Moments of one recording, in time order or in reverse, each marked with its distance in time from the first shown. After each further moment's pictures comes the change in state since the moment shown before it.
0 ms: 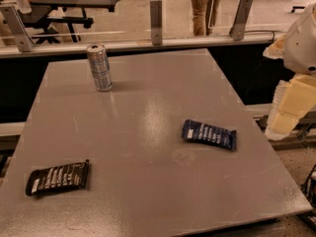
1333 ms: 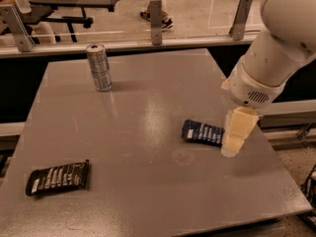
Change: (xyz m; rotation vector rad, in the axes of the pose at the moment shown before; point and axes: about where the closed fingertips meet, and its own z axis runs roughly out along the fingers) arm -0.034 0.005 0.111 -0.112 -0.006 -0.042
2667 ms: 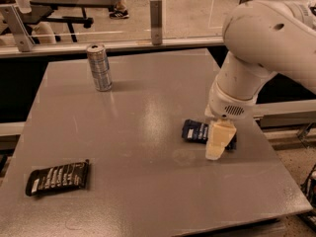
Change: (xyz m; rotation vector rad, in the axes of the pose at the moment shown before) arm -0.010 0.013 0.050 -0.085 0.067 -0.038
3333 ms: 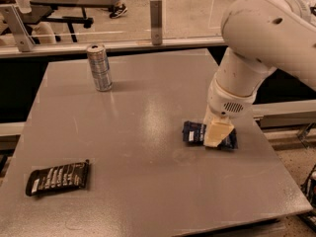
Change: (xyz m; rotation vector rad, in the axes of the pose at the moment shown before) arm -0.002 0.000 -0.004 -0.020 0.000 -0.002
